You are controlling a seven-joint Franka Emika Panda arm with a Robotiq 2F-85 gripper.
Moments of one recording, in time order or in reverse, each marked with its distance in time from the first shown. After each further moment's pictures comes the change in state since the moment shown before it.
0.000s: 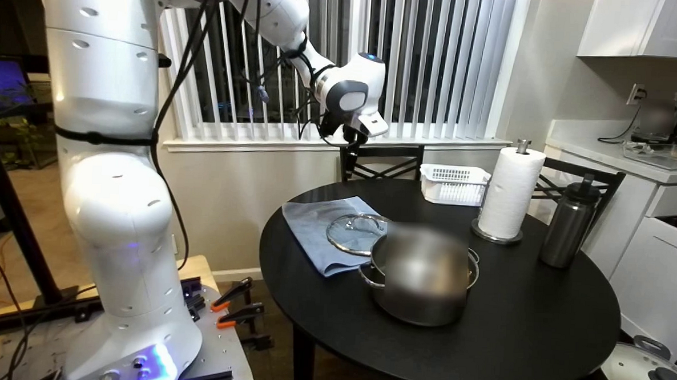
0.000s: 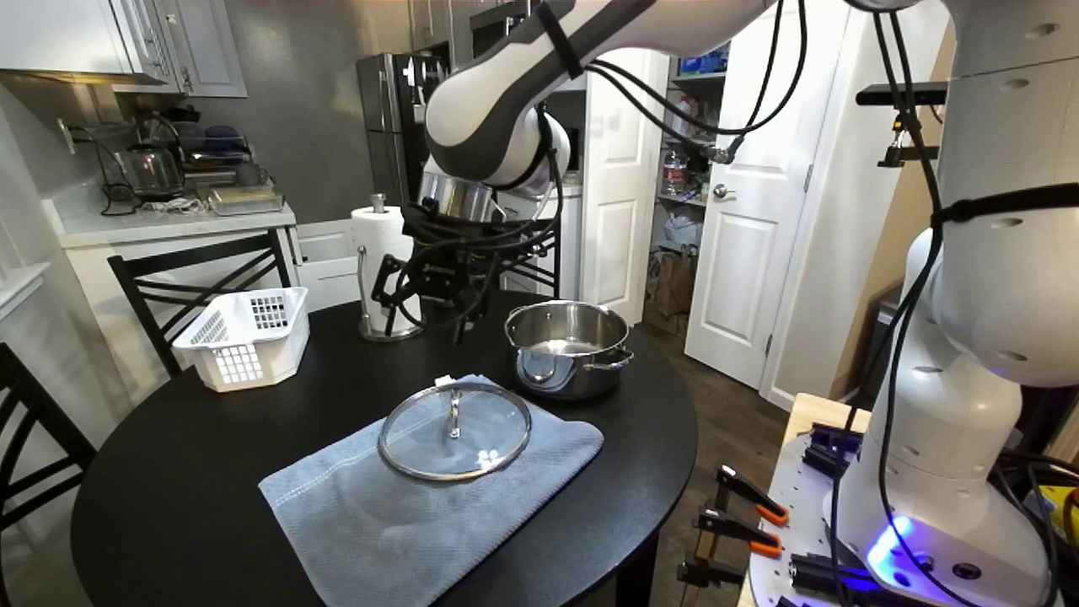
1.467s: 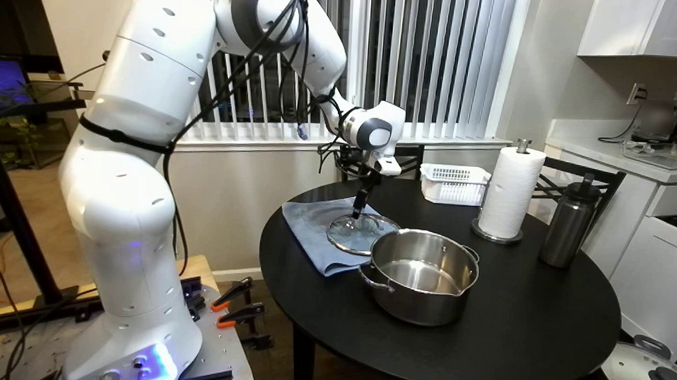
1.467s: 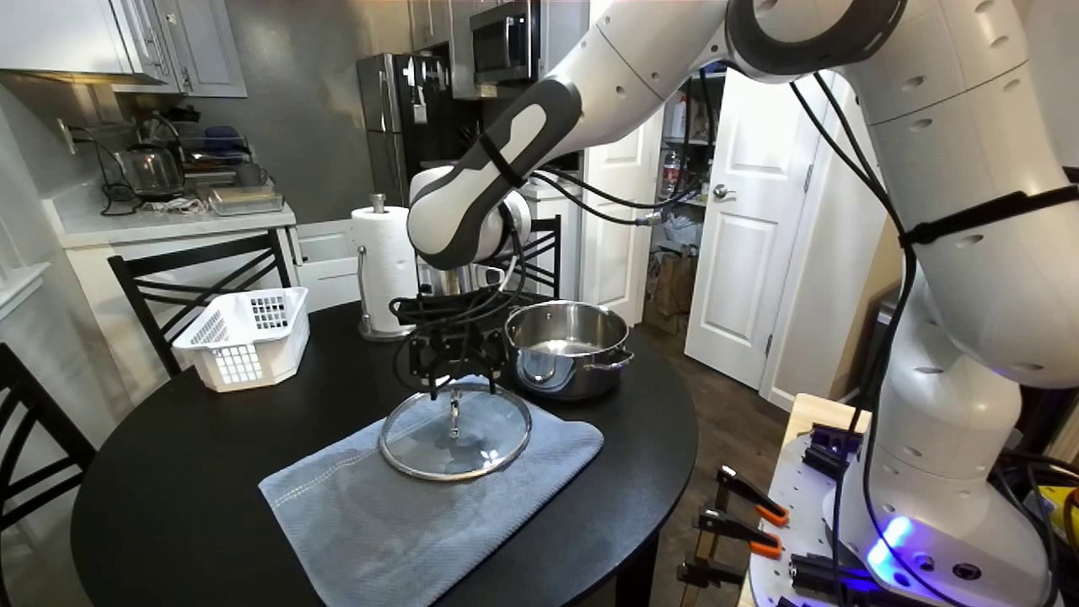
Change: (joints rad) arm 0.038 0.326 -0.117 0.222 -0.209 -0.208 0.279
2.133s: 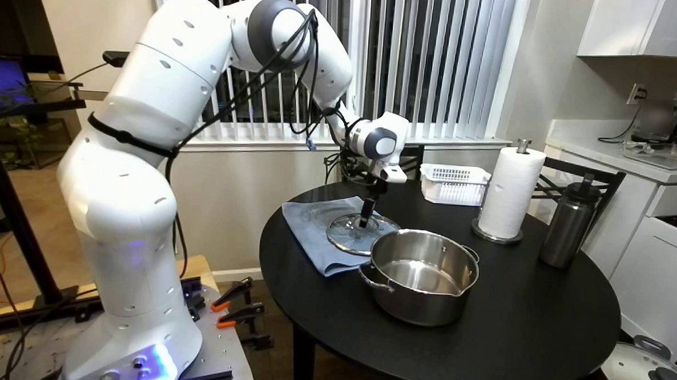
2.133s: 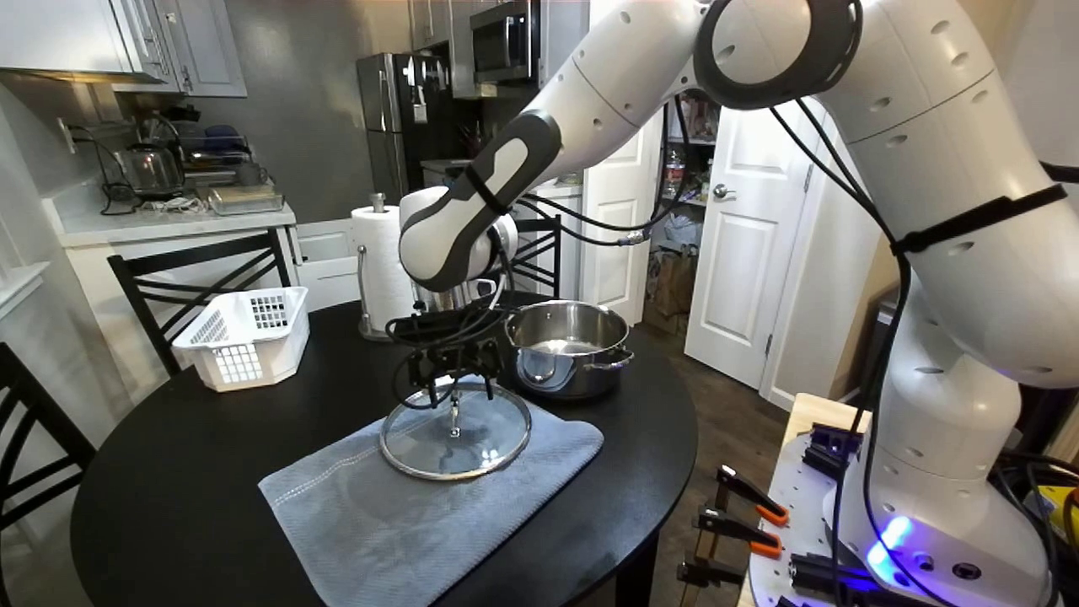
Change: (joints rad) arm 0.022 0.106 -0.038 0.097 -0.055 -0.010 0.019
